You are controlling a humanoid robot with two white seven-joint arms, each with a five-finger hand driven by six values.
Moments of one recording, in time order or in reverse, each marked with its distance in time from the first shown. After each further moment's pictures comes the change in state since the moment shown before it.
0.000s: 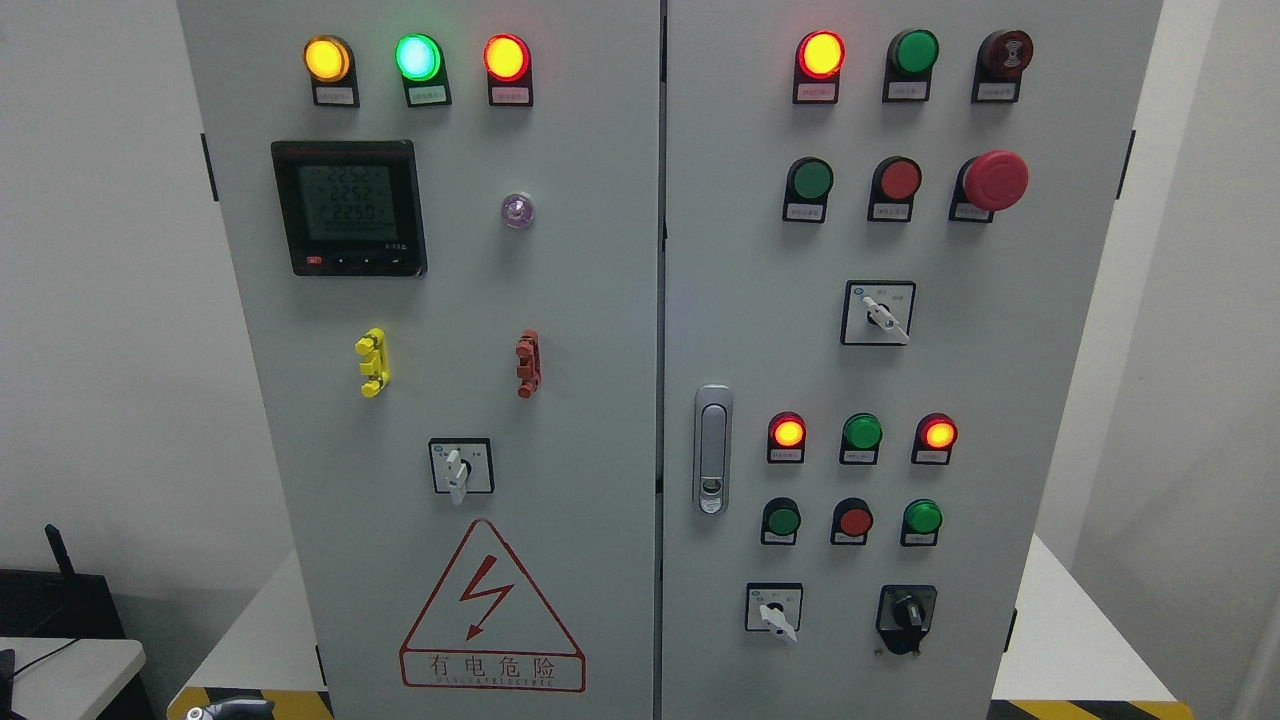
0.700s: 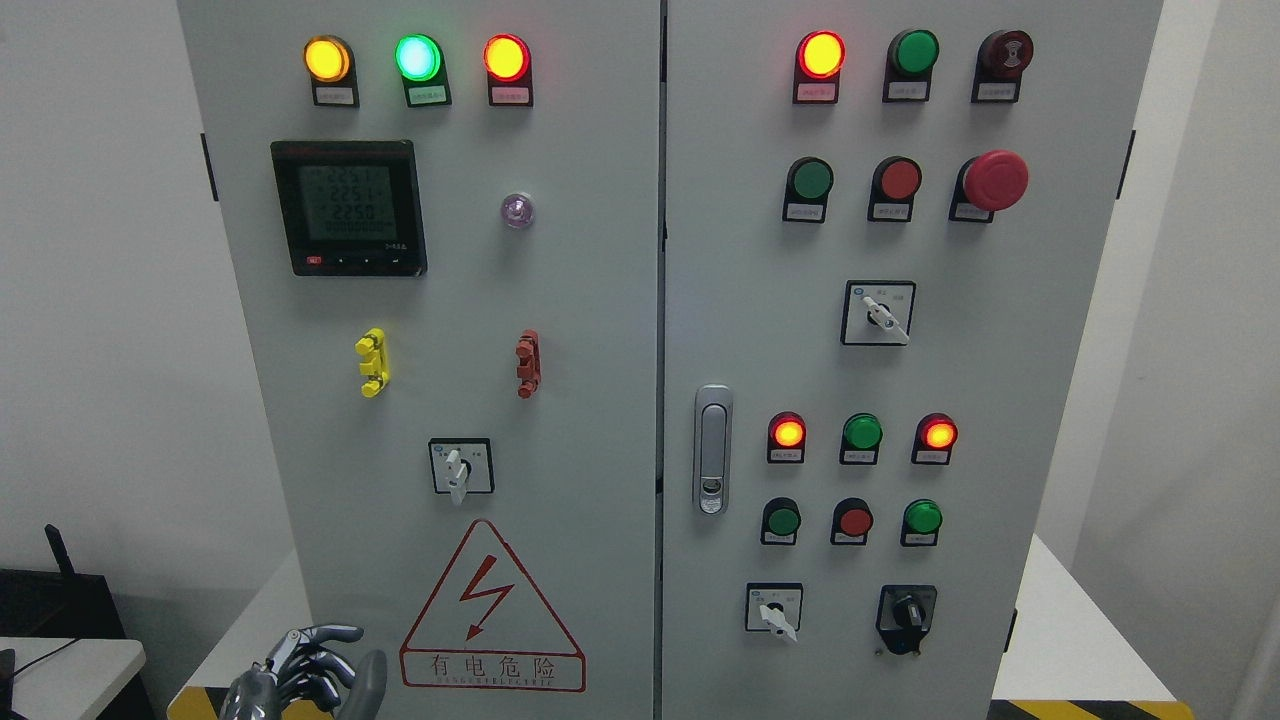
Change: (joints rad) left arm -0.094 -0.034 -0.182 -0.012 -0.149 0.186 0.202; right arm 0.000 0.000 0.000 0.000 0.000 0.000 0.000
